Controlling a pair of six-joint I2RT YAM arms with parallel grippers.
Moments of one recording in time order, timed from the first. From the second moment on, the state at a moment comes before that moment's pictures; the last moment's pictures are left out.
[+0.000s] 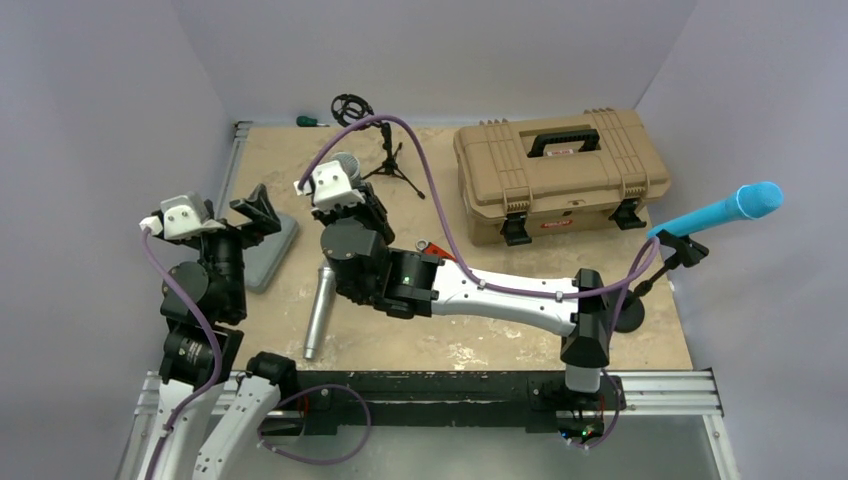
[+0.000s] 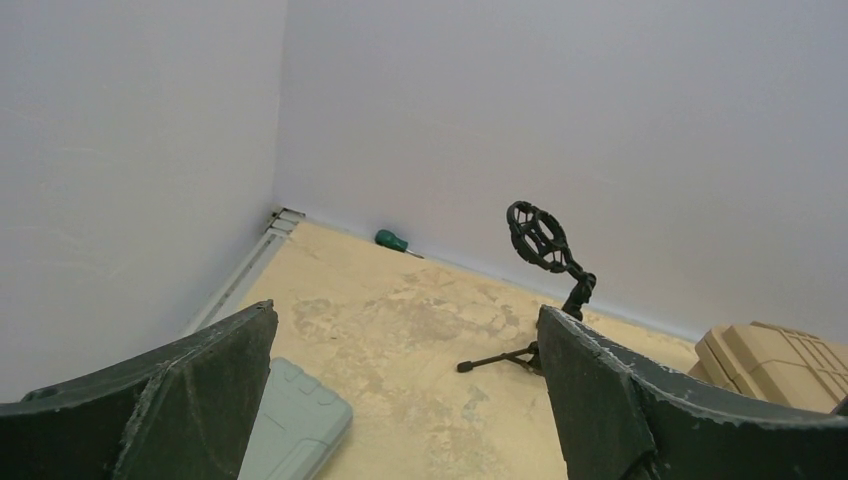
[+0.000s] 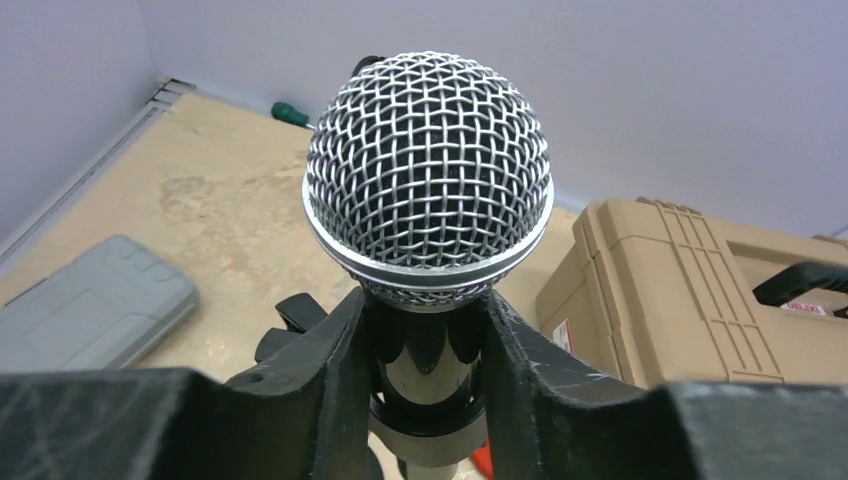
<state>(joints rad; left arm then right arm) -0.27 0.45 0.85 -0.19 -0.48 -0.16 1.37 1.86 1.85 0.01 1.24 -0.23</state>
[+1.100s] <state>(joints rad) -0.40 0.78 0.83 -0.20 0.50 -0.09 1.05 1.36 1.40 -0.09 0.27 -0.23</state>
